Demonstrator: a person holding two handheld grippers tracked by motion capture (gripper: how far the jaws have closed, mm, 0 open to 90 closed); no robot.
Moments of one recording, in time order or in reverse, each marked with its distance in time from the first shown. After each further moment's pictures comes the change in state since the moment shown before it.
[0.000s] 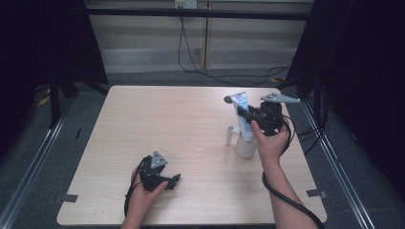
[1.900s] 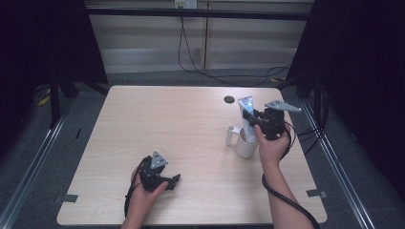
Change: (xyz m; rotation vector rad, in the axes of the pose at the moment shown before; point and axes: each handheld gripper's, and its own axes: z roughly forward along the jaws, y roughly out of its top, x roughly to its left) left arm -0.001 0.000 -0.001 0.004 0.010 0.006; right arm -0.023 -0.032 0.009 -0.050 -0.077 0.021
